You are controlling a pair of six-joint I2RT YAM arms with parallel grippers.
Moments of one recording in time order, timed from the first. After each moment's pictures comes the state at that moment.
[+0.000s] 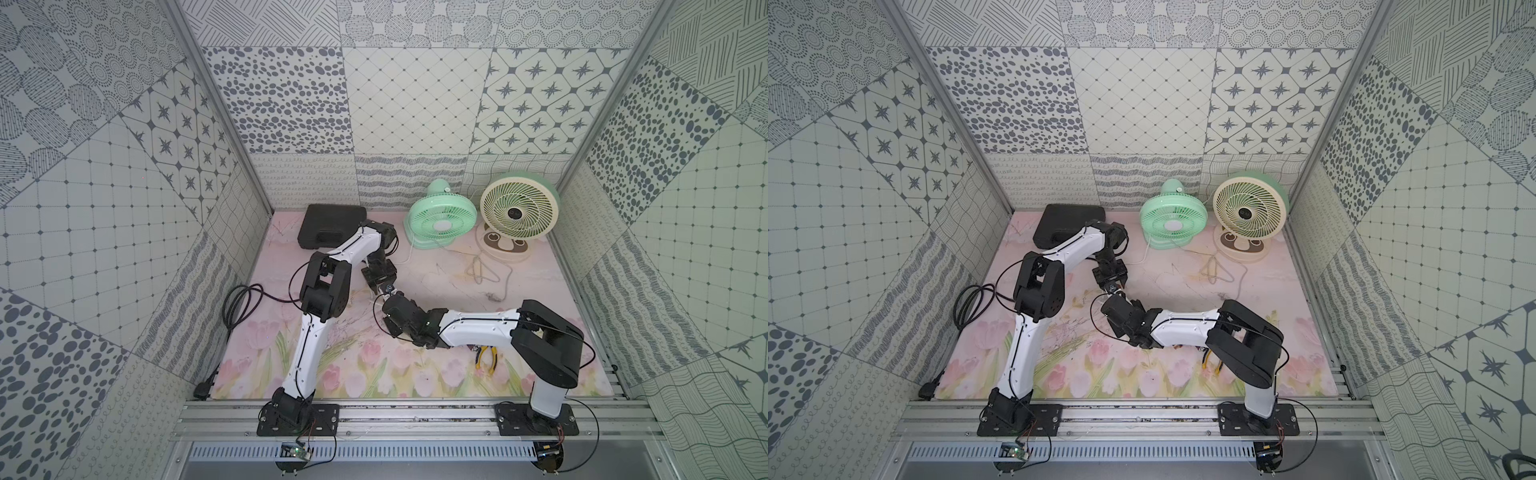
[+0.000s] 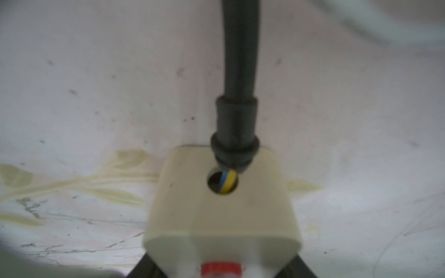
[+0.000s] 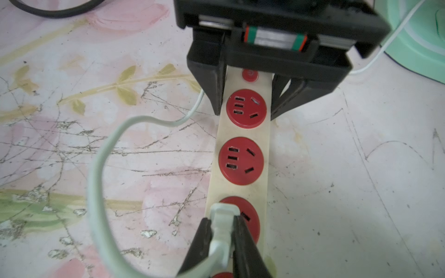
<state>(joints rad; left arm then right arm) -0.39 2.43 2.03 -1.32 0.18 -0.84 1.08 1.83 1.05 -0.05 0.40 0.30</state>
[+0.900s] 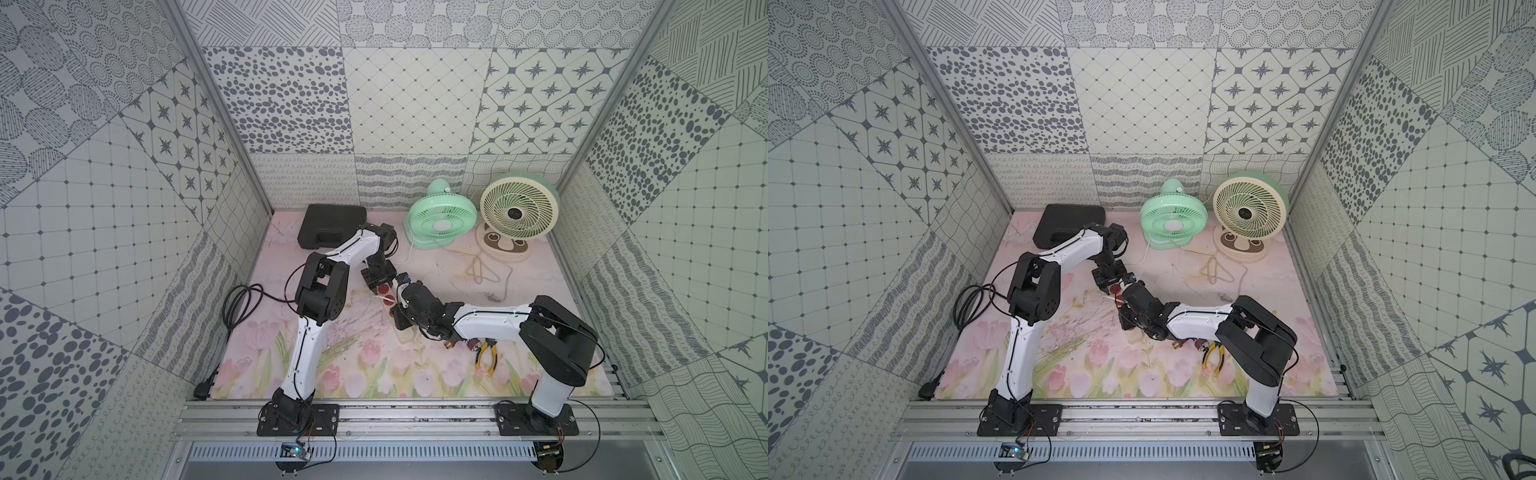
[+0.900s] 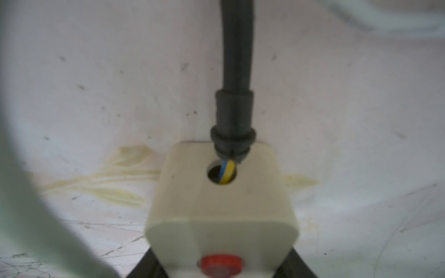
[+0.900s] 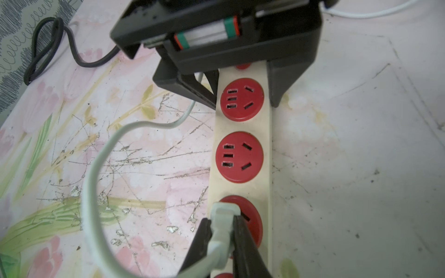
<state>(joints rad) -0.40 2.35 1.91 -1.22 0.15 -0.85 0.94 1.77 0.94 0.09 0.08 0.49</state>
